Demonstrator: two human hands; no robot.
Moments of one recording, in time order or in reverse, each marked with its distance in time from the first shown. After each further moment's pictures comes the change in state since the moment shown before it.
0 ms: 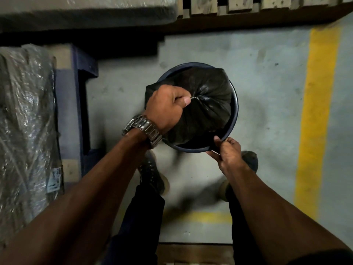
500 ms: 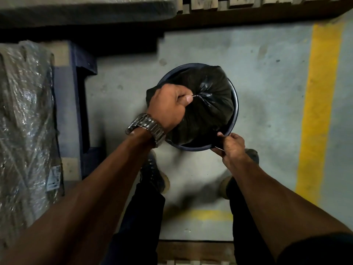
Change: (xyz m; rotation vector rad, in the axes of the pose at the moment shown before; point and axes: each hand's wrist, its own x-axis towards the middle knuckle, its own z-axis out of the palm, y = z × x) left_hand 0.001 -0.002 0.010 -0.007 0.019 -0.007; right_hand 0.021 -0.005 -0.003 -0.073 0.083 0.008
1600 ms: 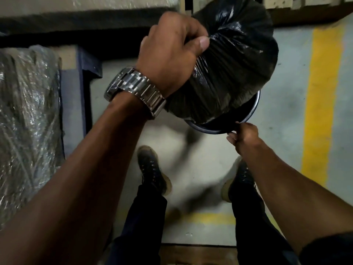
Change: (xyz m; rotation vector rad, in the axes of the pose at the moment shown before) left_hand 0.010 0.072 -0.062 0.102 0.198 0.304; right_hand 0.014 -0.043 -0.008 0.046 0.030 0.001
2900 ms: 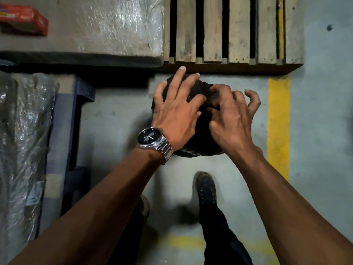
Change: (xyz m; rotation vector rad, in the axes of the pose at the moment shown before) left_hand -0.026 0.056 0.050 0.547 0.091 0.163; right_hand -0.159 -0.136 -0.022 -1.101 0.081 -1.413
